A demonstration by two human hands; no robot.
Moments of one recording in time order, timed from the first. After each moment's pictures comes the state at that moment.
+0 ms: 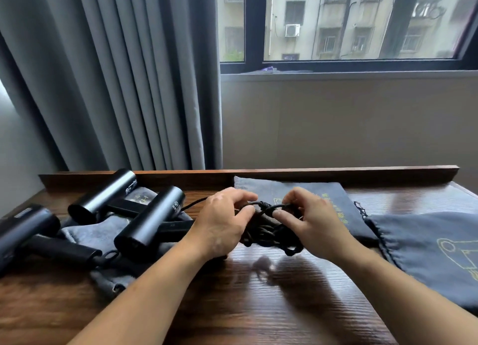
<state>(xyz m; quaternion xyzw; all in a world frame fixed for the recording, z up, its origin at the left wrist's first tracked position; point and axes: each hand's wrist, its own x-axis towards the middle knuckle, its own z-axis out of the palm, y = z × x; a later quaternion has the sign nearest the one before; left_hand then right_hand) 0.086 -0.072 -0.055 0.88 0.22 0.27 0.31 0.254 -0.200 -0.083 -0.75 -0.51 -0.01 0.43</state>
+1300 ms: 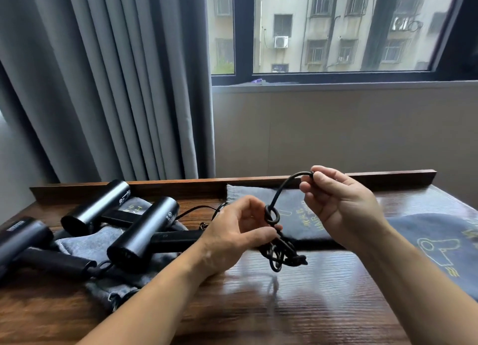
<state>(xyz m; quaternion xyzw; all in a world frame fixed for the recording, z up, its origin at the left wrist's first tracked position) 0.083 -0.100 -0.052 0.72 0.05 0.21 0.66 0.245 -0.241 -0.012 -0.42 -0.20 0.31 0.83</state>
